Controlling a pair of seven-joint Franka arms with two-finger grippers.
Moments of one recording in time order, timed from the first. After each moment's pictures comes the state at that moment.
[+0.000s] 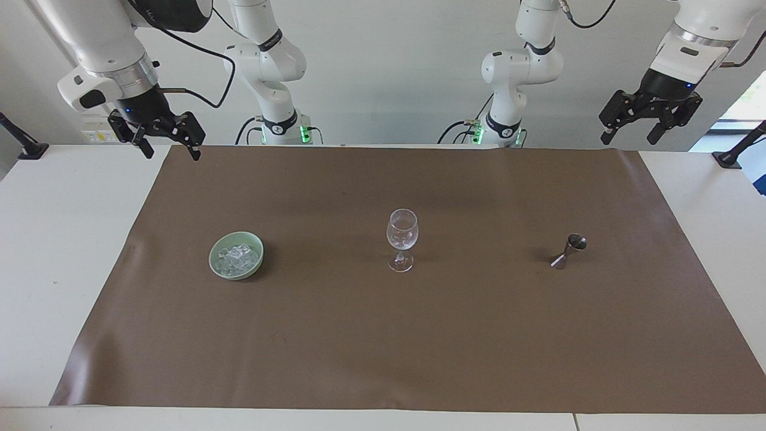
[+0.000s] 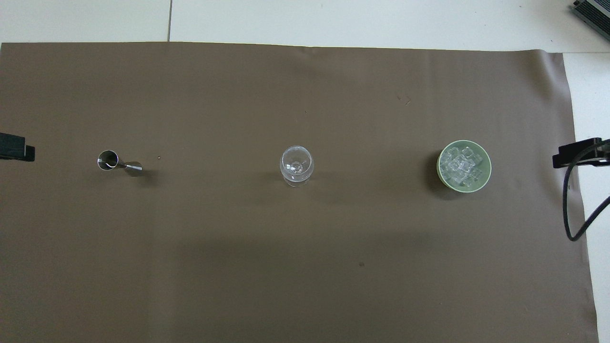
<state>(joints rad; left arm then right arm) 0.02 -0.07 -0.04 -1.50 -0.03 1.50 0.01 -0.06 -0.04 -0.03 -1.59 -0.02 1.55 -0.04</state>
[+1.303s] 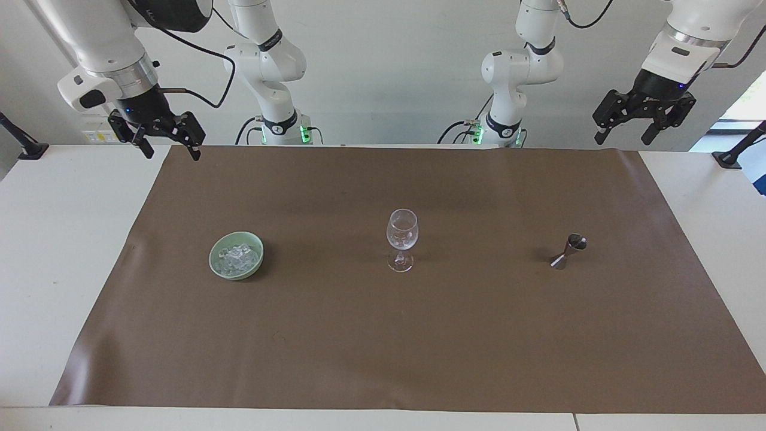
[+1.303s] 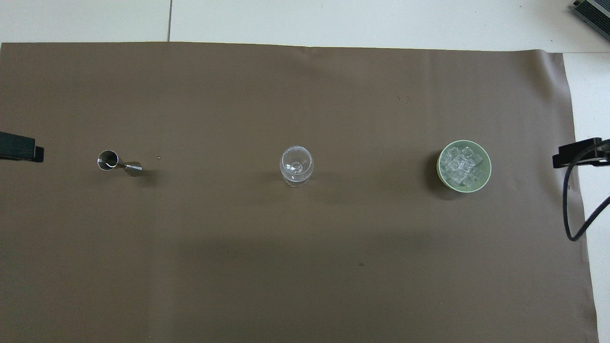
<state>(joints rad) 0.01 -0.07 -0.06 -1.50 -0.03 1.50 0.01 -0.06 -0.04 -0.03 -1.59 -0.02 1.55 -0.04</state>
